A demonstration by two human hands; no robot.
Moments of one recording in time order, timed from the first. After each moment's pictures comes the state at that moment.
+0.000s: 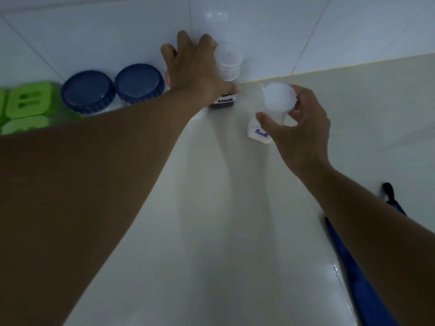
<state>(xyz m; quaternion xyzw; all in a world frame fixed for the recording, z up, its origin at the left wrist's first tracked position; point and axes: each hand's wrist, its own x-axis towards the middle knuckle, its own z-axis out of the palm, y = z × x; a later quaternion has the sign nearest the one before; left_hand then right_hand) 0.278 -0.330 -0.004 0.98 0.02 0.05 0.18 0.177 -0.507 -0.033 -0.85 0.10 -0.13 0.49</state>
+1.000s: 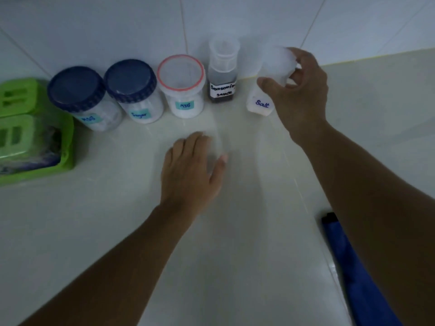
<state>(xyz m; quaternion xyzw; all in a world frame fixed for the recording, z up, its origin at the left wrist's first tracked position) 0.131 -0.321 -0.096 0.98 -0.05 0.06 0.17 0.237 -0.514 -0.026 -0.83 0.11 -0.15 0.52</state>
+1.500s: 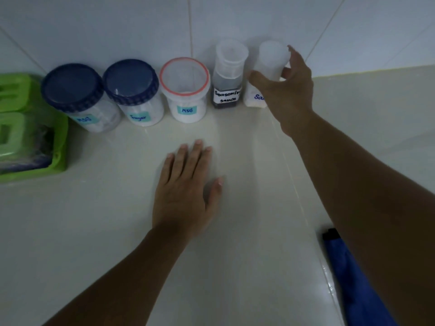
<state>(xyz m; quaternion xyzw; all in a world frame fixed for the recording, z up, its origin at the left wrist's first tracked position) 0.113 -0.313 -0.111 0.99 -0.06 0.01 0.10 0.287 -0.503 -0.045 -0.85 0.12 -0.09 0.51</state>
